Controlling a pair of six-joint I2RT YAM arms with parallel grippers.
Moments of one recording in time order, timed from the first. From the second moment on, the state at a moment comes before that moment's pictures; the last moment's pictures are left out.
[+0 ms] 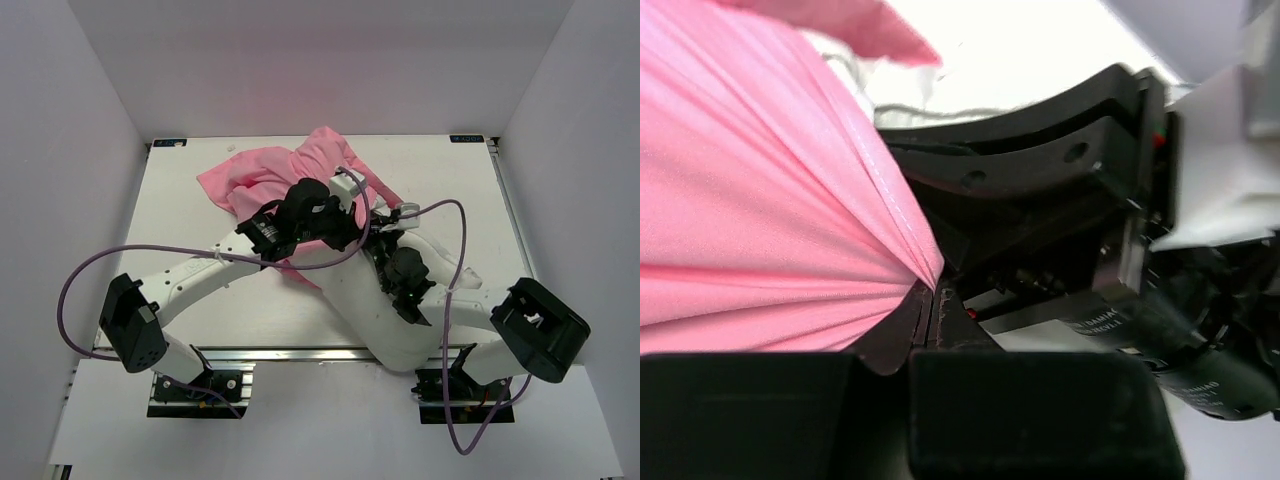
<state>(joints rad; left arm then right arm) -0.88 1.49 1.29 -0.28 0.15 -0.22 0.88 1.41 0.50 1.13 0.63 0.14</state>
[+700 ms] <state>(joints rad) -0.90 1.68 1.58 -0.51 0.11 -0.26 0.81 1.06 0.72 0.08 0.74 0.38</state>
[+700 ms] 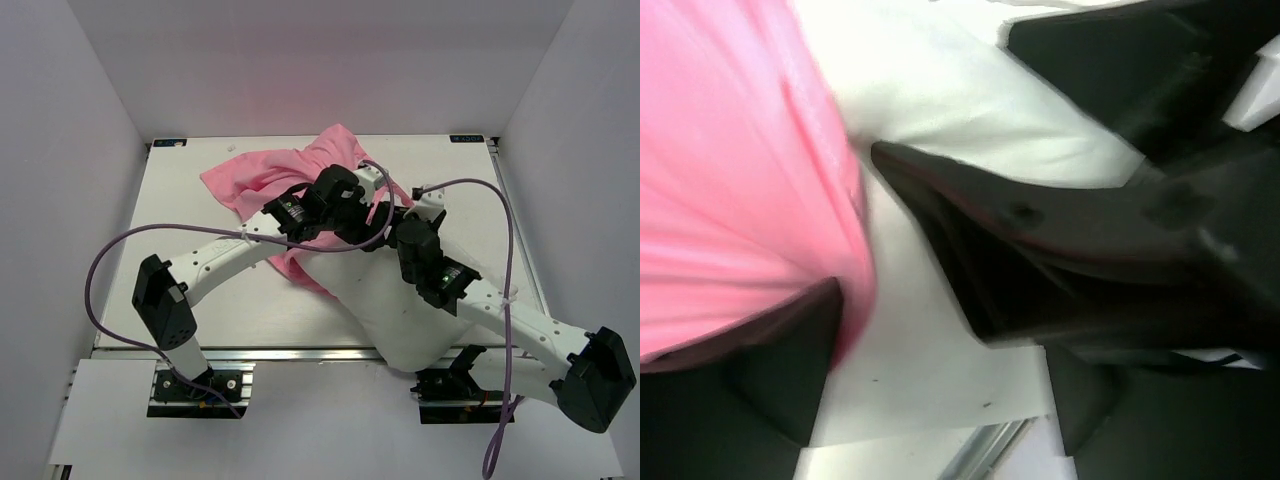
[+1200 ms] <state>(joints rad) -0.90 1.50 1.55 -0.54 0.10 -0.34 0.85 1.05 1.09 -0.45 0.66 0.39</state>
